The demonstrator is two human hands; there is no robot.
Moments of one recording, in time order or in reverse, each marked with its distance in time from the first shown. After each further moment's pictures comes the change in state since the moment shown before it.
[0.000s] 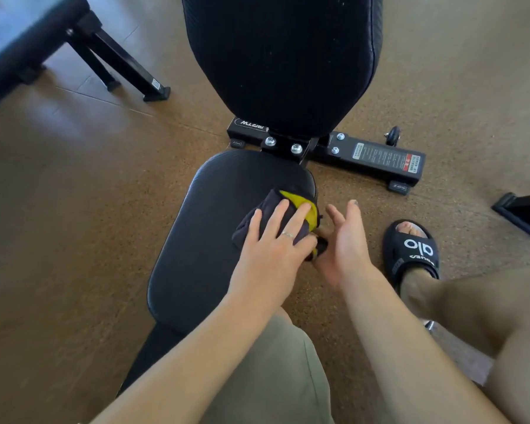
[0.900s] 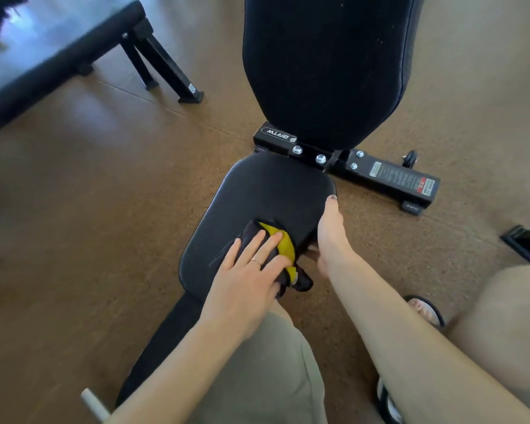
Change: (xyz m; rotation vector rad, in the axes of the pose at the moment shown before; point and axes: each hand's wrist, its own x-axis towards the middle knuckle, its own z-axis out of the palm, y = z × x) left_hand -0.084 -0.017 -0.010 -0.033 -0.008 -0.204; right_hand 0.003 0.013 0.047 -0.474 0.155 0.004
